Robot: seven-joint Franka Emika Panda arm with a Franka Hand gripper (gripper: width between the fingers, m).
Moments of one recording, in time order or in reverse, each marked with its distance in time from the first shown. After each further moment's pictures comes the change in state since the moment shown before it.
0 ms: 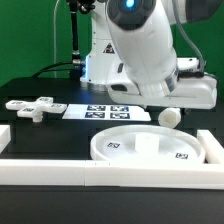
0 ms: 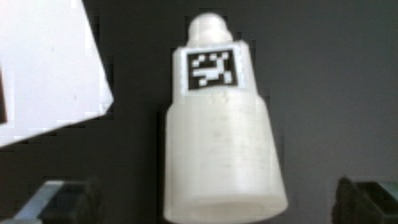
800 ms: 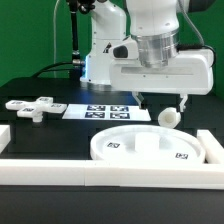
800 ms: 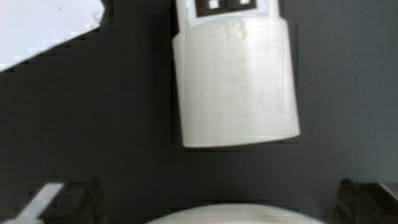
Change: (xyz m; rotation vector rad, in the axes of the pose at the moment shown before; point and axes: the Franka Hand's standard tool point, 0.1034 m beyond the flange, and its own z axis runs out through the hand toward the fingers) arm 0.000 0.006 -0.016 0.021 0.512 -0.006
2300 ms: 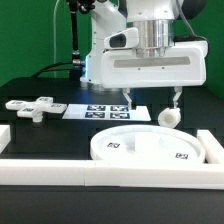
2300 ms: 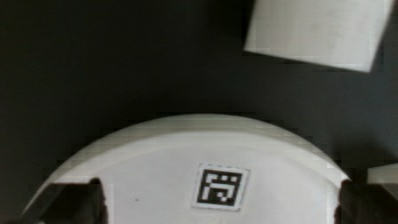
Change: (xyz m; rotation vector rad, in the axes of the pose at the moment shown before) arm 0.019 0.014 -0.018 -0.031 0.349 -0.202
